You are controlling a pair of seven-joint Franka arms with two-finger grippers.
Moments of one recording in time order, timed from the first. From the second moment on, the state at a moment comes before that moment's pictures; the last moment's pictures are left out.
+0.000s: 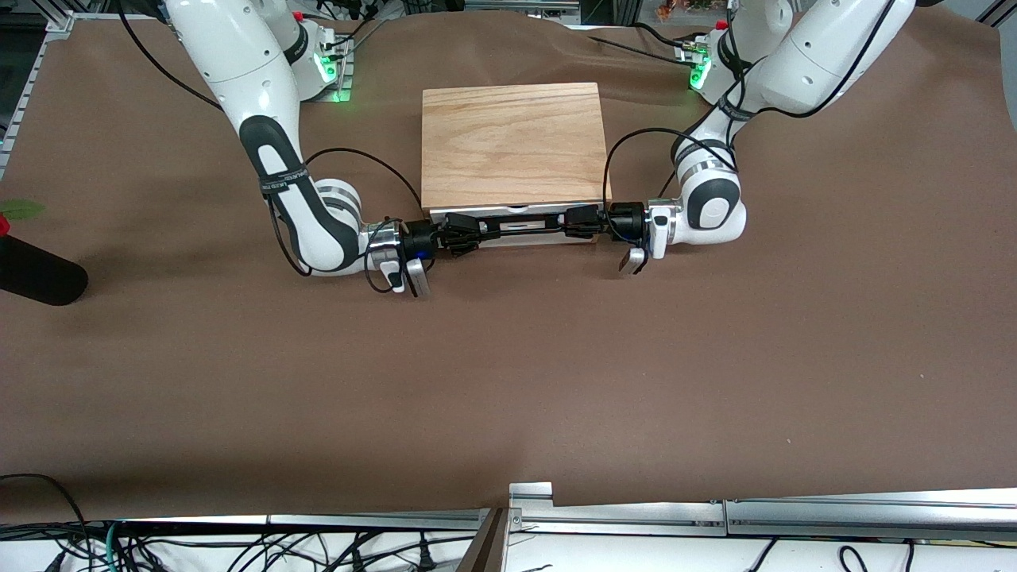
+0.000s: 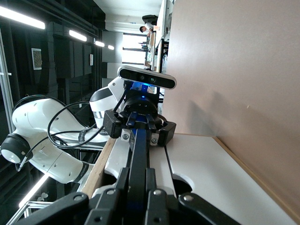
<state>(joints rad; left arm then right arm) 0.03 0.58 -0.42 -2.21 -1.81 1.94 1.10 0.40 0.68 0.04 -1.93 1.75 1.76 -1.15</state>
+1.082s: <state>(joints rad) 0.06 0.66 -0.42 -2.05 -1.69 1.97 0.92 0.39 0.76 0.03 -1.79 1.74 1.76 -1.09</state>
